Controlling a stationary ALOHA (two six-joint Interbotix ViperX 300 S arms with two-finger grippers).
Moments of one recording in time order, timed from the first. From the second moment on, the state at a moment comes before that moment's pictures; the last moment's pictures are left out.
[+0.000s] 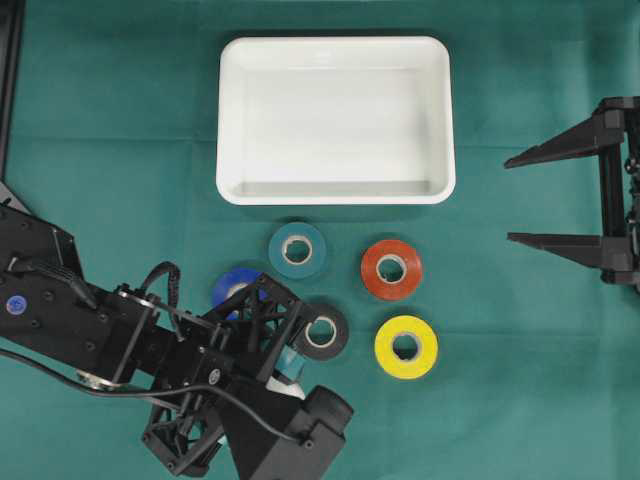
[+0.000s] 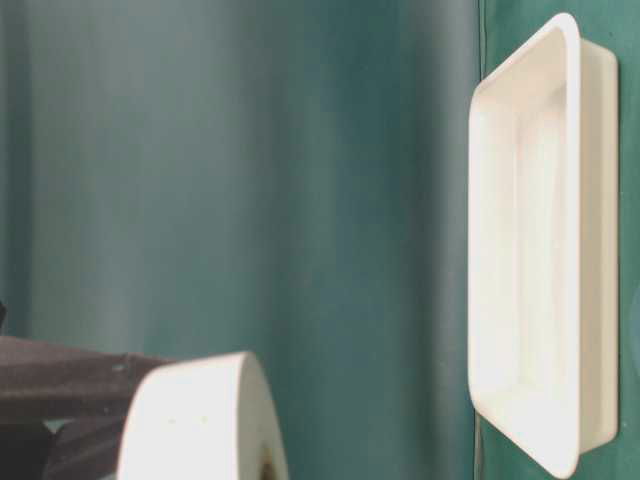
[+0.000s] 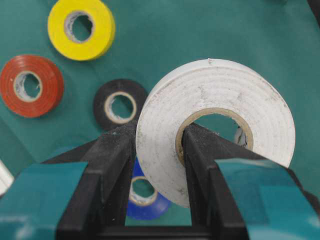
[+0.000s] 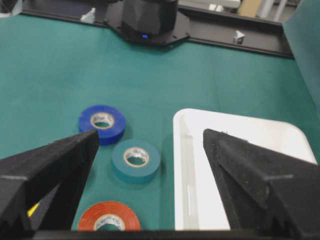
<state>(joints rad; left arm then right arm) -0.36 -0.01 0.01 0.02 1.06 0.29 -0.01 -0.86 1.08 -0.01 -0.08 0.01</state>
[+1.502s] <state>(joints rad) -0.08 -0.01 0.03 0.02 1.05 0.29 -0.01 -0.86 1.08 -0.02 -0.07 0.00</state>
